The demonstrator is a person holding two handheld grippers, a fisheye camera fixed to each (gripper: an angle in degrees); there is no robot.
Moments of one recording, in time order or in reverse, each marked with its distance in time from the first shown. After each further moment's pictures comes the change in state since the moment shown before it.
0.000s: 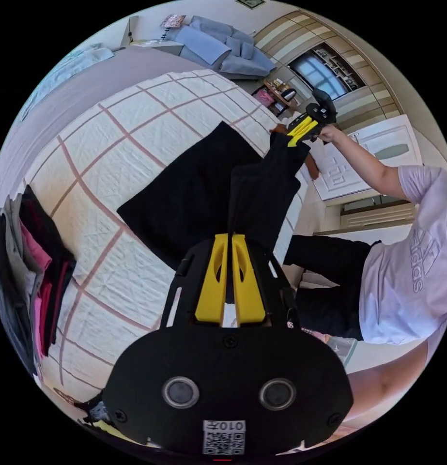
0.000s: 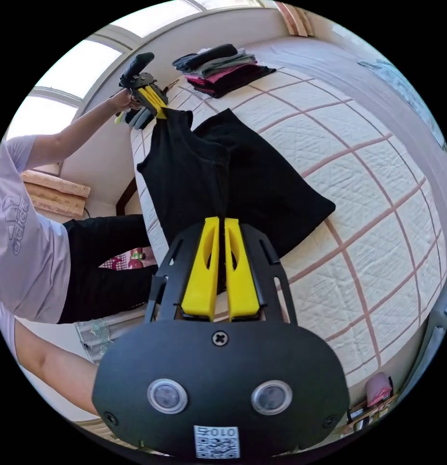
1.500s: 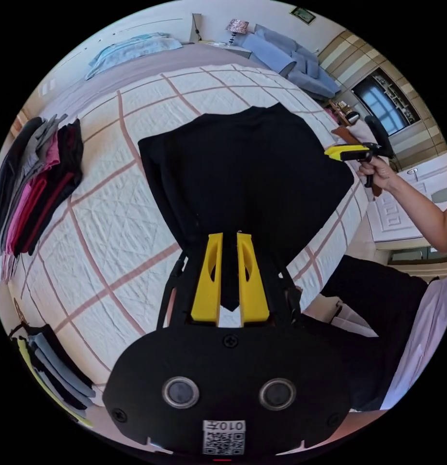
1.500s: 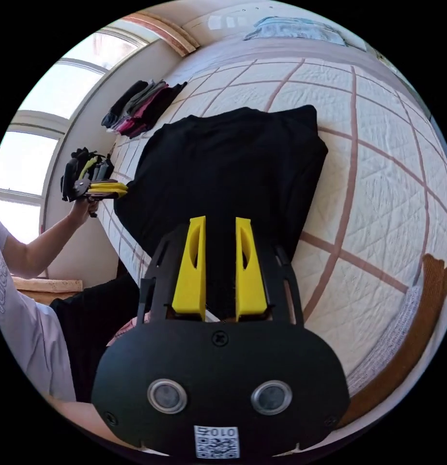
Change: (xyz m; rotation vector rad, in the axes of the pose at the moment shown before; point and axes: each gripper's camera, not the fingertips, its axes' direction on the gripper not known) left arm 0.070 0.083 0.164 0.101 -0.344 -0.265; right arm -0.085 0.095 0.026 0.215 0.018 0.515
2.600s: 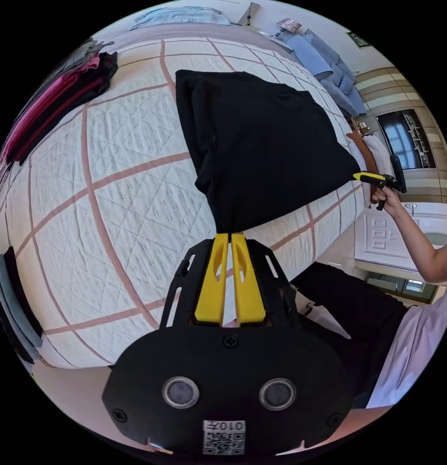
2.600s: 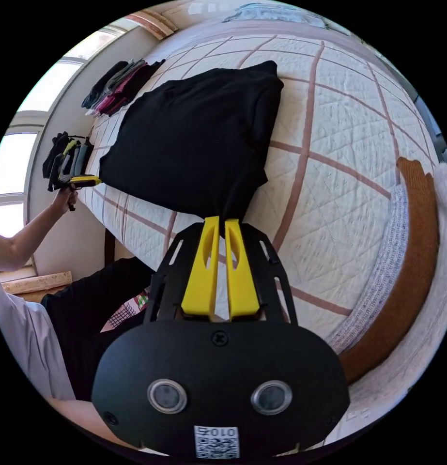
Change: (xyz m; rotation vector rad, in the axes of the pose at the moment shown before) left arm 0.039 0.100 0.158 -0.080 0.182 -0.234; right arm 0.000 0.087 -0.028 -0.108 0.075 0.067
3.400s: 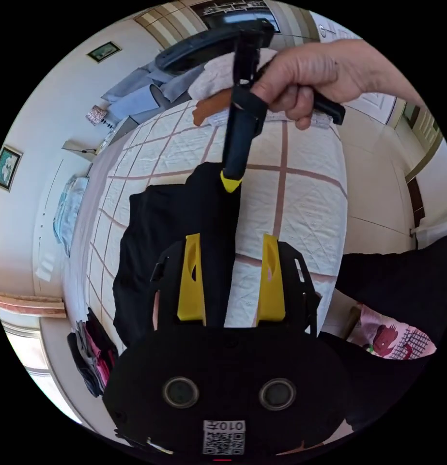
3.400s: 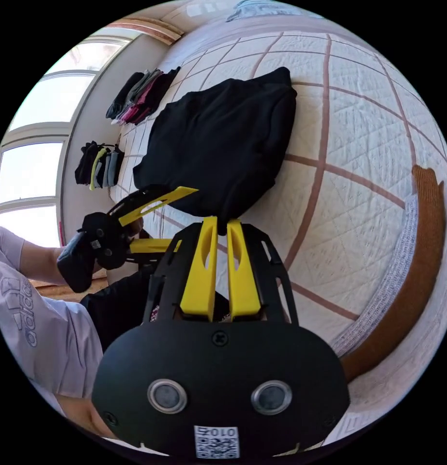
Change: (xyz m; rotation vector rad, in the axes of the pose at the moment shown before) left arm 0.368 -0.053 0.196 0.257 -0.615 0.958; right arm 0.037 -0.024 -0.076 -0.017 -0.238 -0.022
